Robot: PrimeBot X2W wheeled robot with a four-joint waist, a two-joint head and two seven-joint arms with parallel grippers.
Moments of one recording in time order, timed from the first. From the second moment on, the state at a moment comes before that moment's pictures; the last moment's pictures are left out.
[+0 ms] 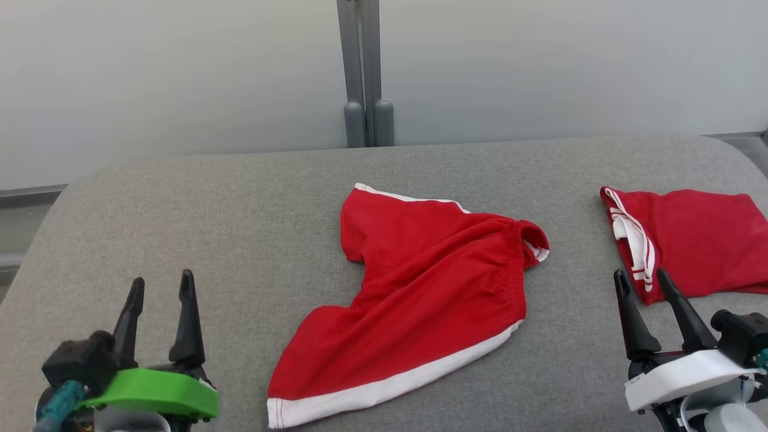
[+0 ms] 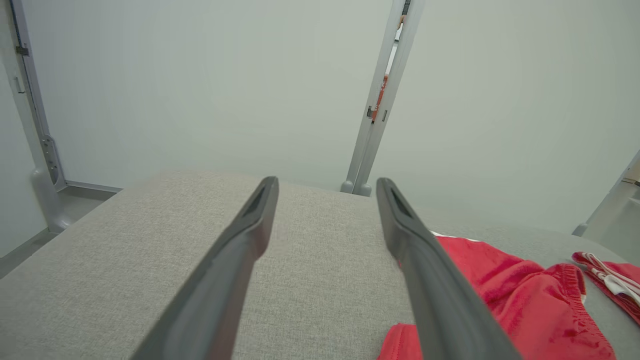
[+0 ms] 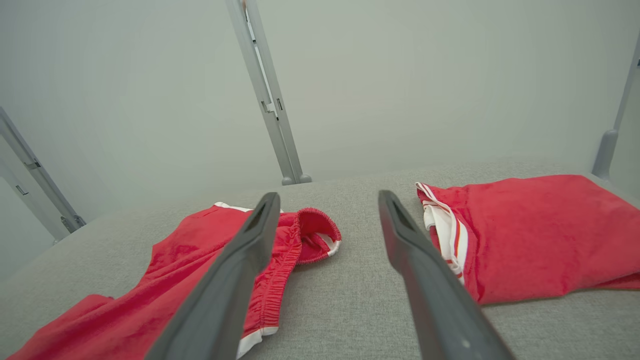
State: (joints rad) left arm -0.05 0.45 -0.39 0.01 -0.77 0.25 -0.26; right arm 0.01 -0.26 0.09 0.17 0.47 0.13 -0.26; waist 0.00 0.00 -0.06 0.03
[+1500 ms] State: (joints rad) left arm 0.02 0.21 -0.32 0.20 -0.52 -0.04 -0.02; right arm -0.13 -0.40 0.39 0.36 0.61 0.13 0.10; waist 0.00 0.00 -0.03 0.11
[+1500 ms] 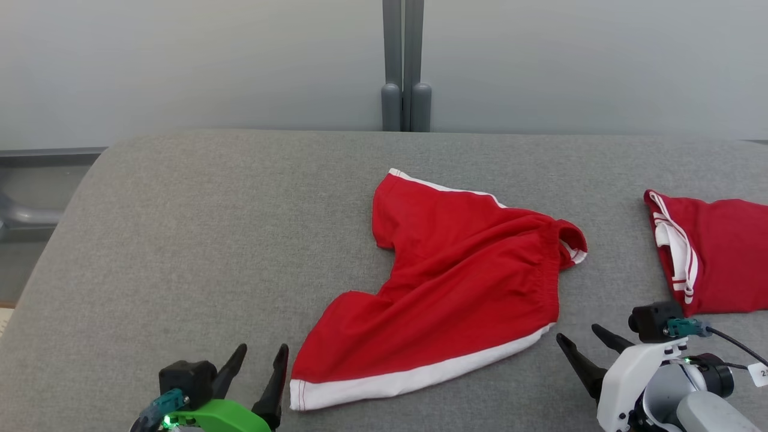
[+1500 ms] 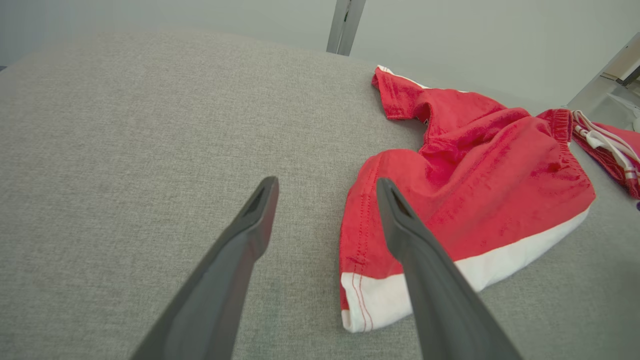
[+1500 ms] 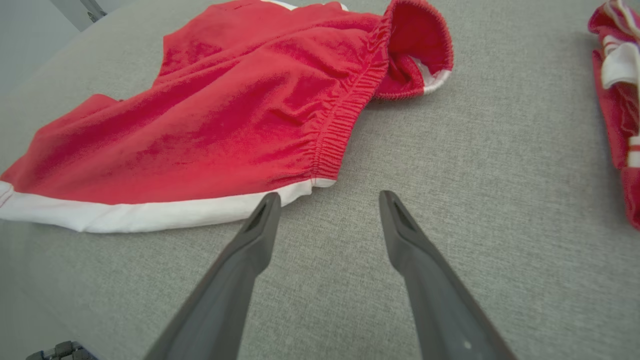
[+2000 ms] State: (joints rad) left arm -0.03 0.21 -0.38 0.23 -0.55 -0.06 0.15; right arm -0.29 -0.42 0.56 0.57 0.65 0.13 0.03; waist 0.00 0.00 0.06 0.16
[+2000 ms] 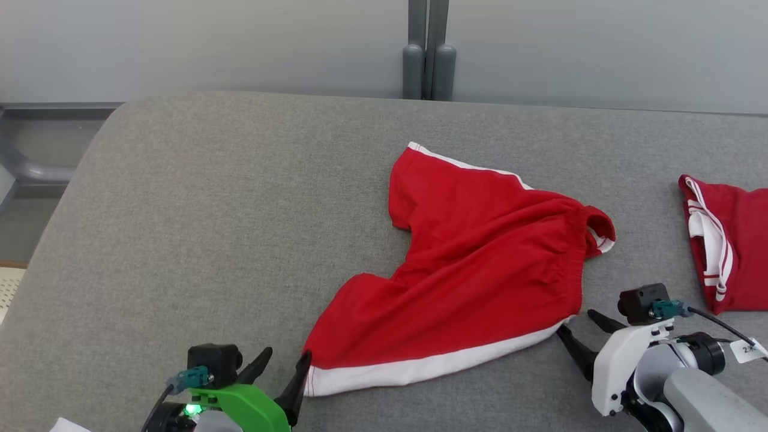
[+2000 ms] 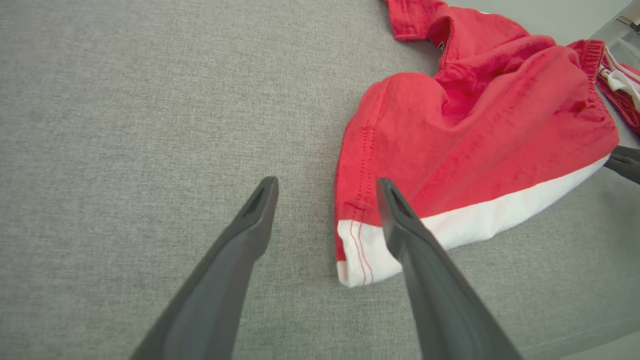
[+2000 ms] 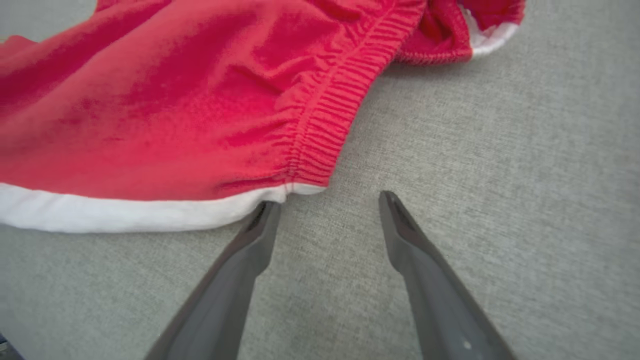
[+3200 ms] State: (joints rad) left arm -0.02 0.25 -0.43 0.23 -0.68 -0.11 0.24; right arm -0.46 -0.50 0.91 0.62 0.83 0.13 -0.20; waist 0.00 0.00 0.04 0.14
